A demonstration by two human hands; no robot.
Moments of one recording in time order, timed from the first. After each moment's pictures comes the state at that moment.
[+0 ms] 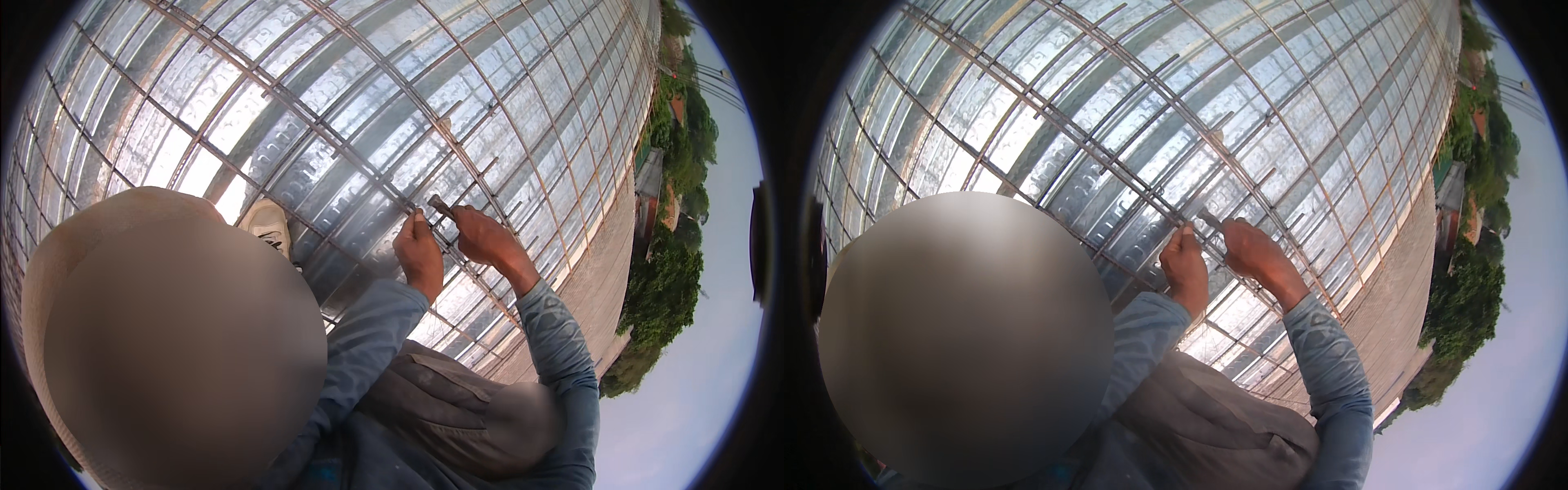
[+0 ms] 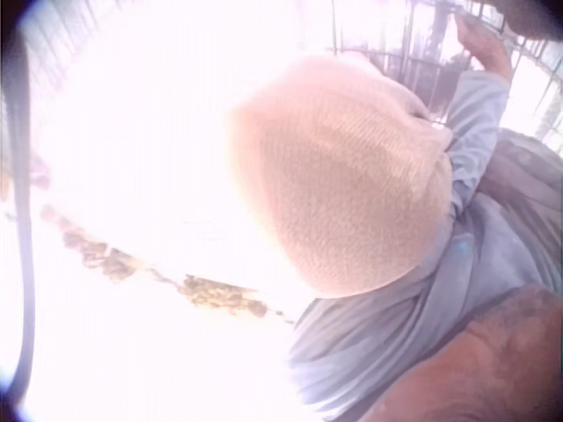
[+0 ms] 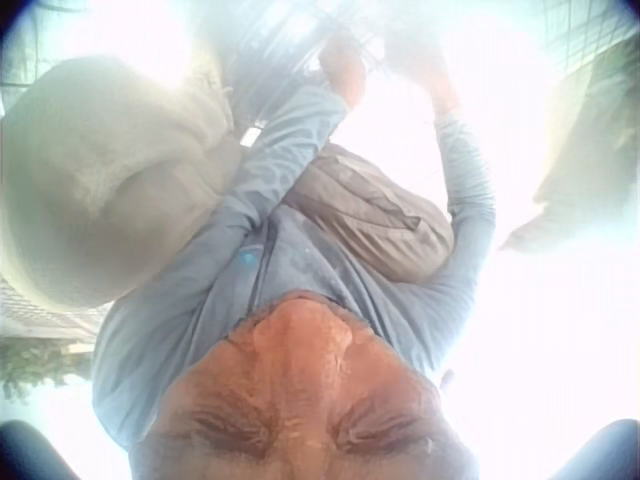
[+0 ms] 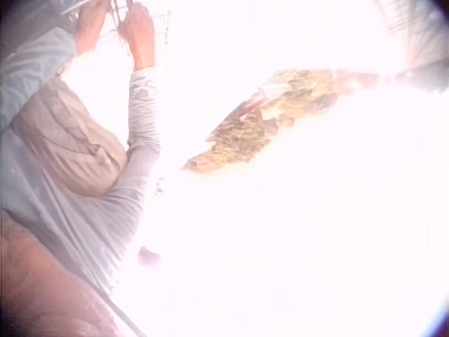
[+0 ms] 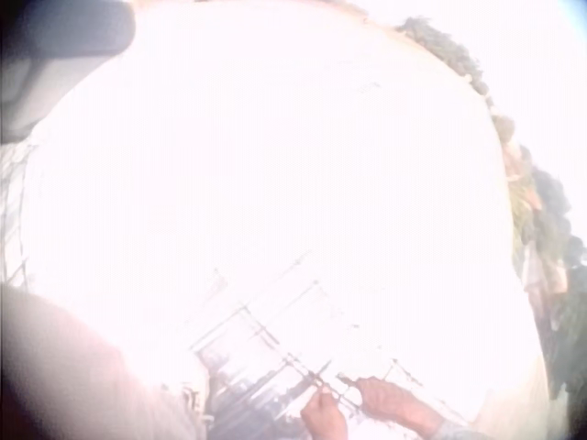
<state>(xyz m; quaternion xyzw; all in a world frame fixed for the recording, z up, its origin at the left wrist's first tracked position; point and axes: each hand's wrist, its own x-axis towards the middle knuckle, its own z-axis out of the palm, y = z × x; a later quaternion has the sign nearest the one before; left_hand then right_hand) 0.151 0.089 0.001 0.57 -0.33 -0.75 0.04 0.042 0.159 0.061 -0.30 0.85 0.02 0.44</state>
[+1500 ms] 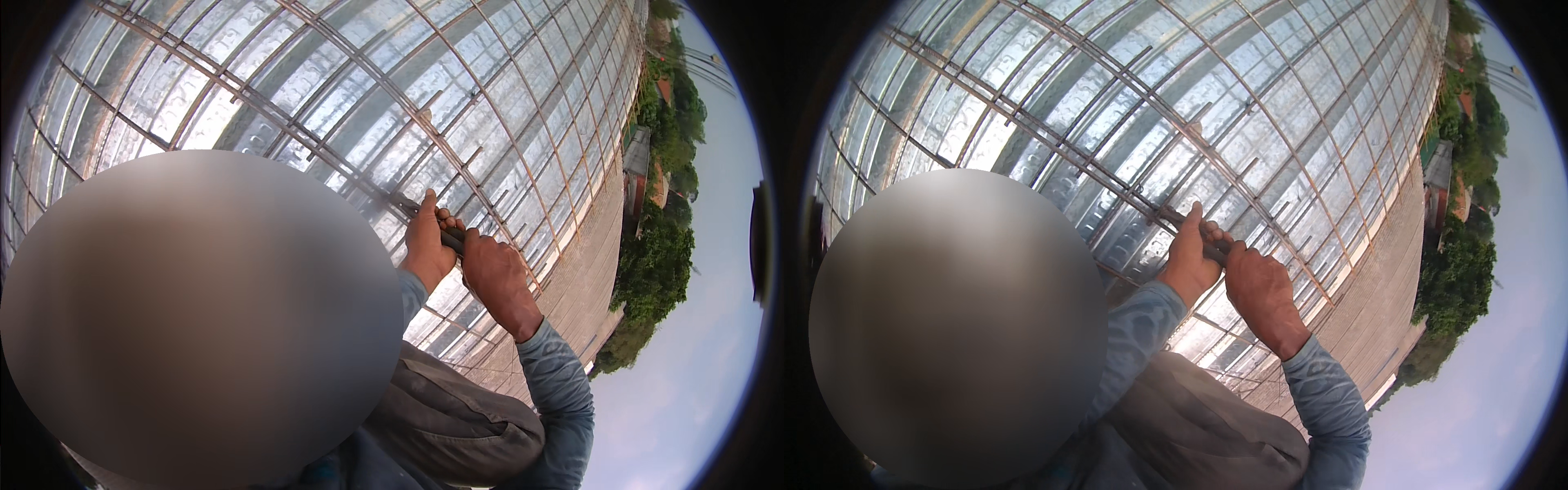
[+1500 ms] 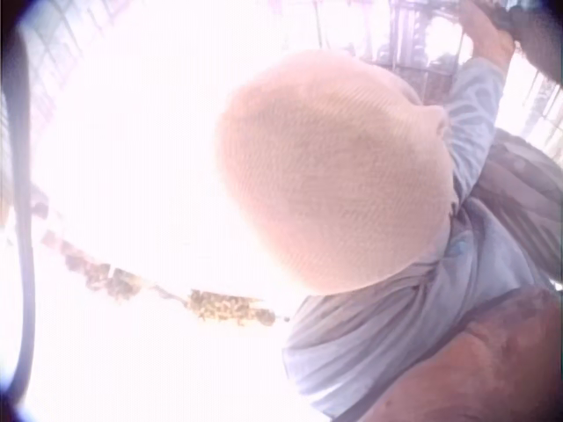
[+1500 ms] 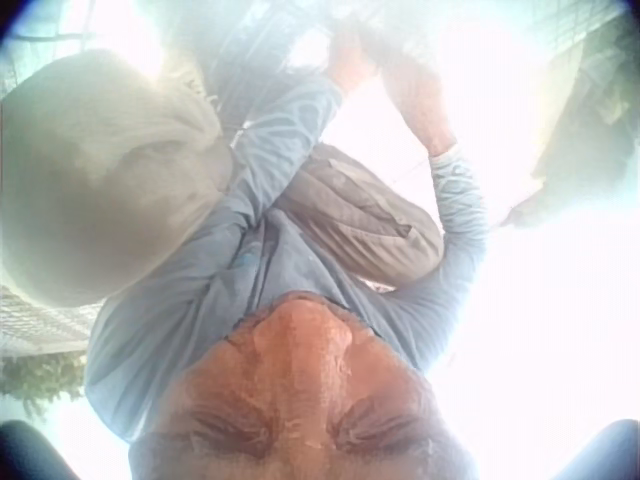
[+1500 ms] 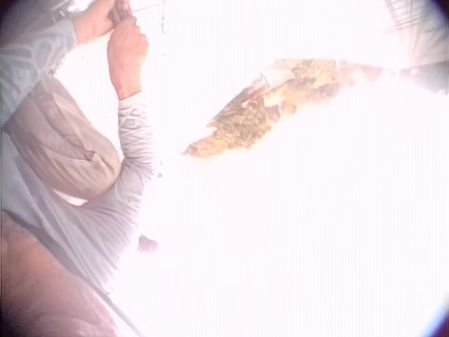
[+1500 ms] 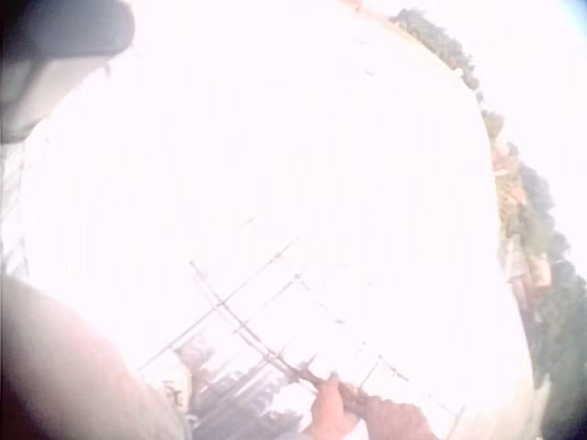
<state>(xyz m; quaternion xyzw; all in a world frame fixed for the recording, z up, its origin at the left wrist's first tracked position) 0.110 0.084 0.005 0.54 0.20 -0.81 -0.13 0.078 0.139 0.138 -0.24 0.86 0.22 0.39</state>
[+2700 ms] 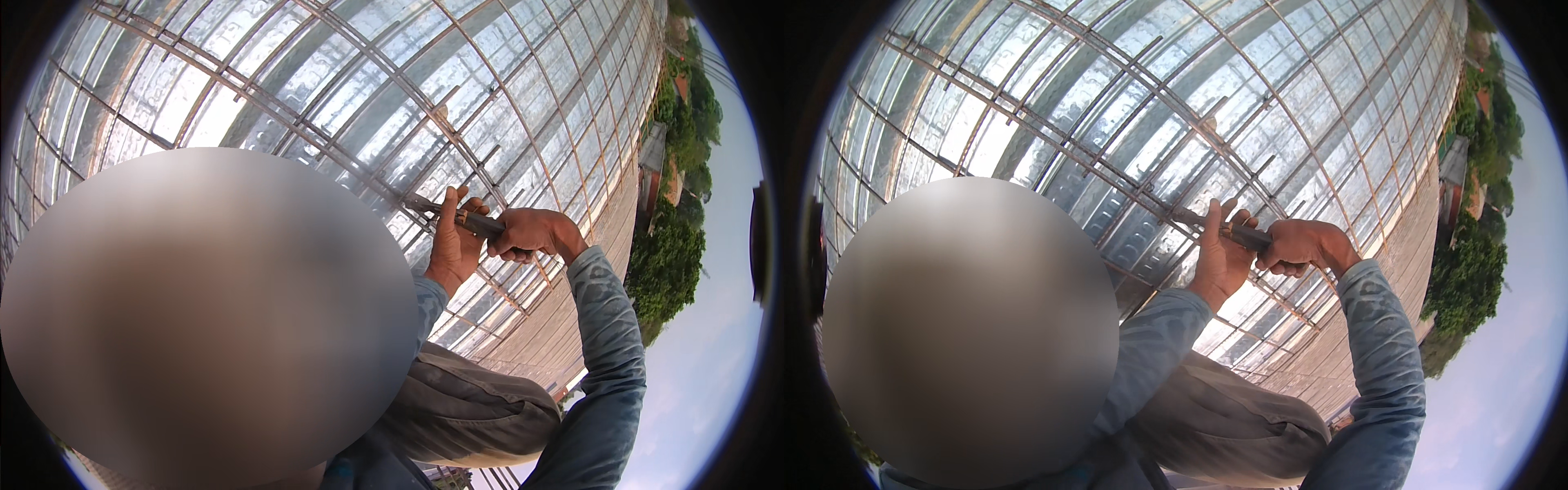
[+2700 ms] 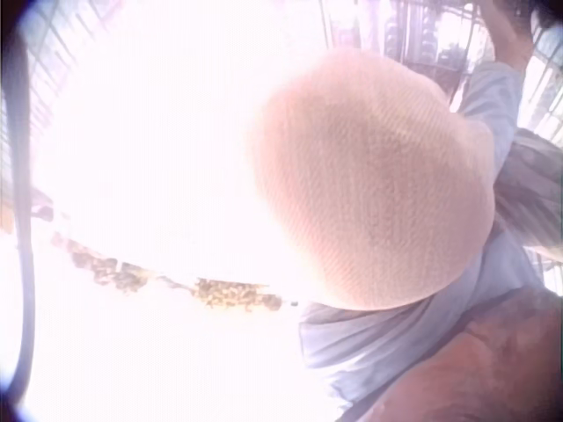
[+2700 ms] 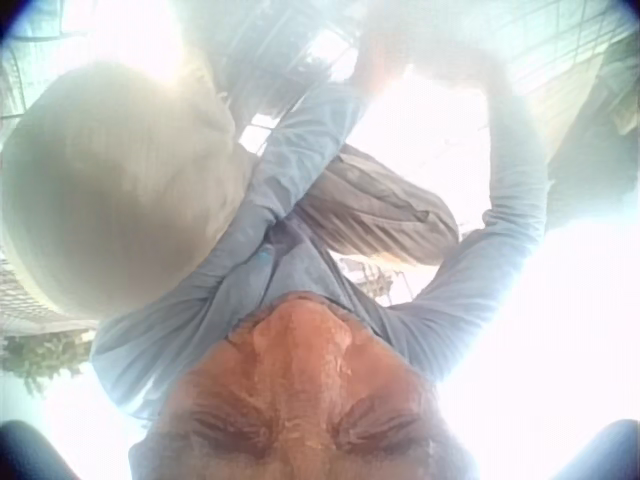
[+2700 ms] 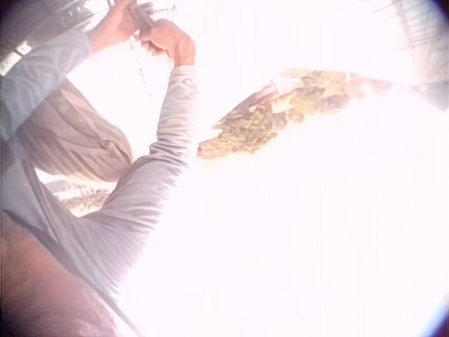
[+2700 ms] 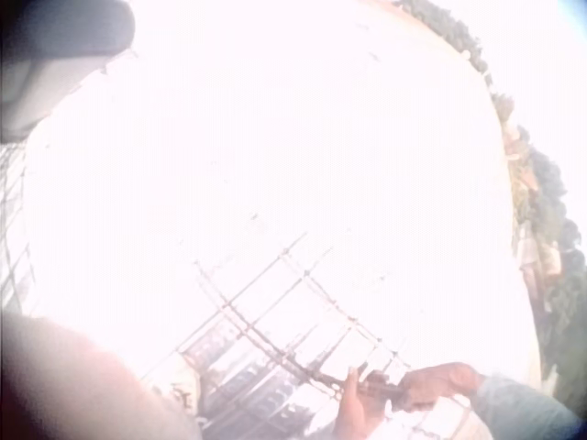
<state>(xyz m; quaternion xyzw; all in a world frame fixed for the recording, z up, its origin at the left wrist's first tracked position) 0.106 0.111 0.016 0.43 0.19 -0.88 -0.03 -0.041 0.178 0.099 0.08 0.64 0.03 0.77</state>
